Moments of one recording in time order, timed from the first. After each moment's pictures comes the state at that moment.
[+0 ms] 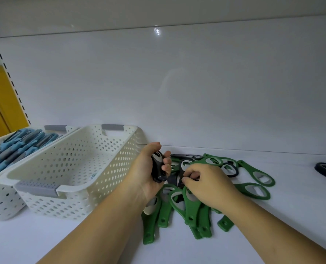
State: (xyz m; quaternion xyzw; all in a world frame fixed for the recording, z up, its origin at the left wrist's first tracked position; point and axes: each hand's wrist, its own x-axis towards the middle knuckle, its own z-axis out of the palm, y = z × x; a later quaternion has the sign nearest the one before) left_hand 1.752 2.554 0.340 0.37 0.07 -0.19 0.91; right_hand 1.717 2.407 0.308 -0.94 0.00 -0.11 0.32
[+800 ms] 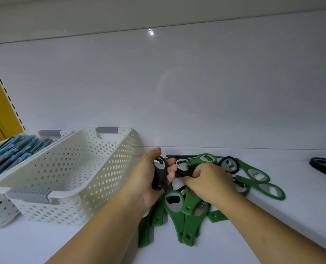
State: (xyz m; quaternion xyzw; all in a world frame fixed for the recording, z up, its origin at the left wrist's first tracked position) left_hand 1.743 2.542 0.335 0.45 0.08 -0.19 0.87; right_hand 1.722 2.401 0.306 -0.96 0.10 -0.10 0.24
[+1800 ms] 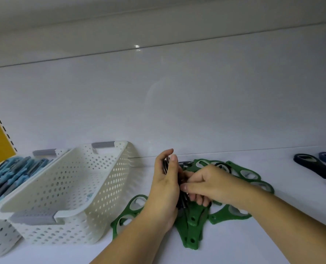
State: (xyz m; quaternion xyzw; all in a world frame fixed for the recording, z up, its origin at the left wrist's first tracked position) left_hand 1.711 2.517 0.333 0.56 -0.16 -0.05 0.81; right_hand 1.690 2.388 0.342 -0.87 -0.05 0.05 0.50
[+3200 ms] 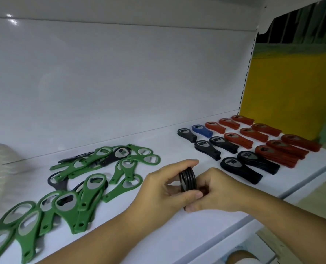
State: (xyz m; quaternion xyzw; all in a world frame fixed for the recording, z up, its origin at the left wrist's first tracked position) left_hand 1.607 2.416 0.309 0.57 -0.50 -0.21 0.61; right_hand 1.508 2.267 0.313 -0.88 0.07 -0.03 0.48
